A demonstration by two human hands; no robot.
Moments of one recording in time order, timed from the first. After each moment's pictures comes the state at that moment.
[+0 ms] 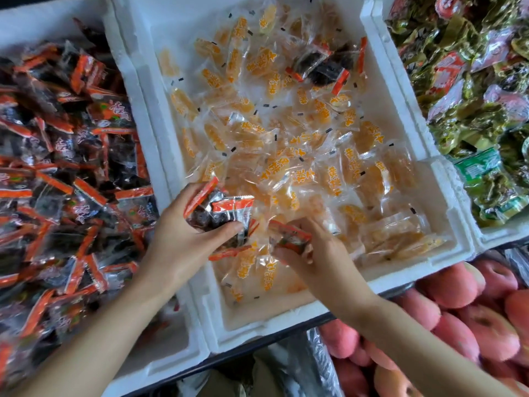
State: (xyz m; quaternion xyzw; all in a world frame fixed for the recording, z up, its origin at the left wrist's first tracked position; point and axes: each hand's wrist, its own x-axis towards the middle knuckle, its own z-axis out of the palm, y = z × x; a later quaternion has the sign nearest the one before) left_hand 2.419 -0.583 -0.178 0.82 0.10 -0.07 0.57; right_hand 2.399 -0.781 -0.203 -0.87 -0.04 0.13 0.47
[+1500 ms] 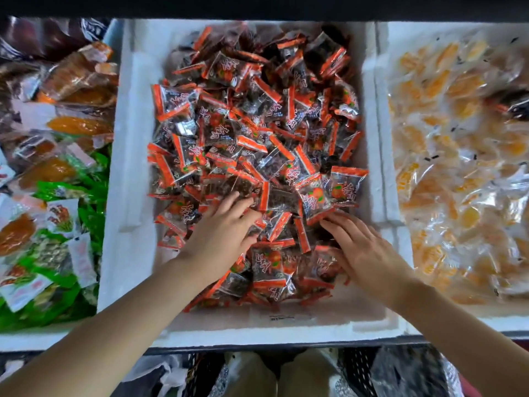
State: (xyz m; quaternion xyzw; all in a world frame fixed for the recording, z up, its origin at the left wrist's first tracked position) left_hand 2.329 -0.314 -0.219 0.99 -0.06 -0.11 0.09; right_hand 2.379 -0.572 -0.236 -0.92 -0.39 0.00 0.09
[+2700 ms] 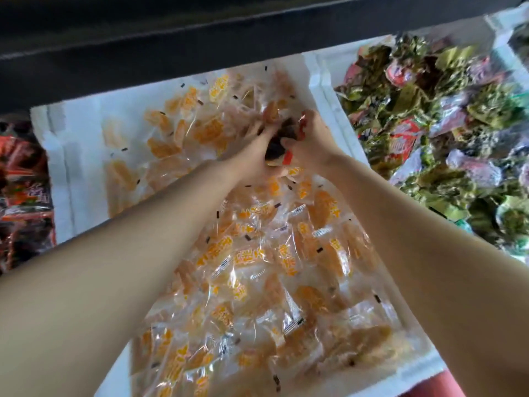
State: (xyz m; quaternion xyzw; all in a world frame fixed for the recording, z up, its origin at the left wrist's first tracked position) left_hand 2.694 -0.720 -0.226 0.96 -0.17 -0.10 0.22; right_hand 2.700 -0.866 -0.220 -0.92 0.02 0.02 0.38
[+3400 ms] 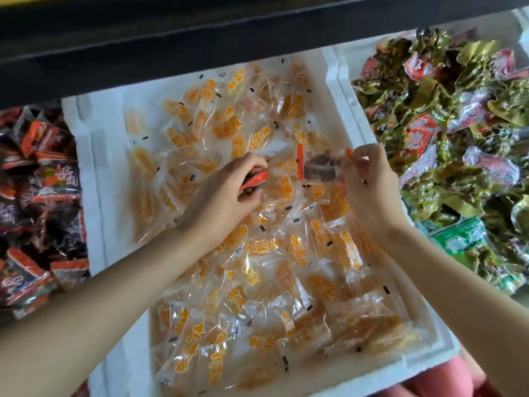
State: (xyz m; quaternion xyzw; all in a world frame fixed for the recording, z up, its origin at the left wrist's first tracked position) left_hand 2.571 -0.678 -0.193 0.92 -0.13 0.02 0.36; right_hand 2.582 -0.891 -0.192 -0.87 0.08 -0.06 0.49
